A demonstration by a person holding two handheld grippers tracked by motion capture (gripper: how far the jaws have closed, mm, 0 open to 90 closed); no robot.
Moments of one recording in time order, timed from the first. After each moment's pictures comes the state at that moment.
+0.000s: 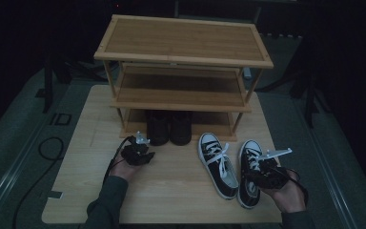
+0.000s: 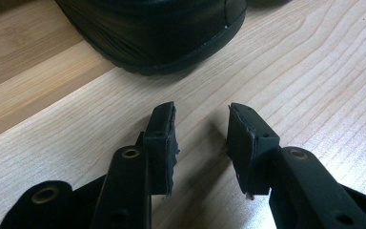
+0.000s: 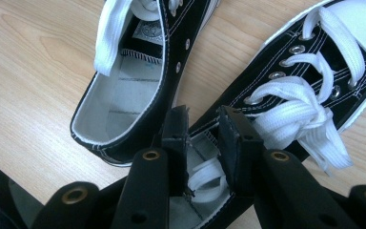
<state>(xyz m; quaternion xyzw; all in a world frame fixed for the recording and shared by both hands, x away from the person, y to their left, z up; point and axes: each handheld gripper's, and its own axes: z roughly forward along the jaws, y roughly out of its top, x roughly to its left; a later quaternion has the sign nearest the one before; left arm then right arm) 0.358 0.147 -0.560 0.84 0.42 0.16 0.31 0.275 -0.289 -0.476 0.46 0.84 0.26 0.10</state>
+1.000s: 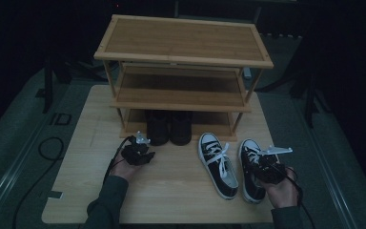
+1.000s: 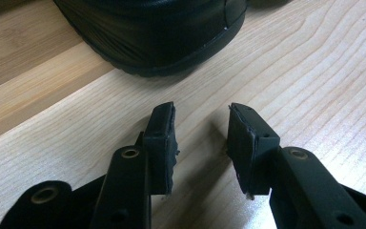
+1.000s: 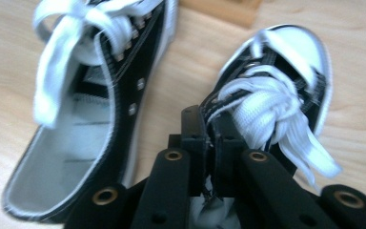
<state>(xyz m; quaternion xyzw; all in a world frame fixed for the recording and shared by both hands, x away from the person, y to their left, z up) 0.359 0.146 -0.560 0.84 0.42 0.16 0.31 0.288 -0.288 -0.484 0.50 0.80 0.27 0.18</state>
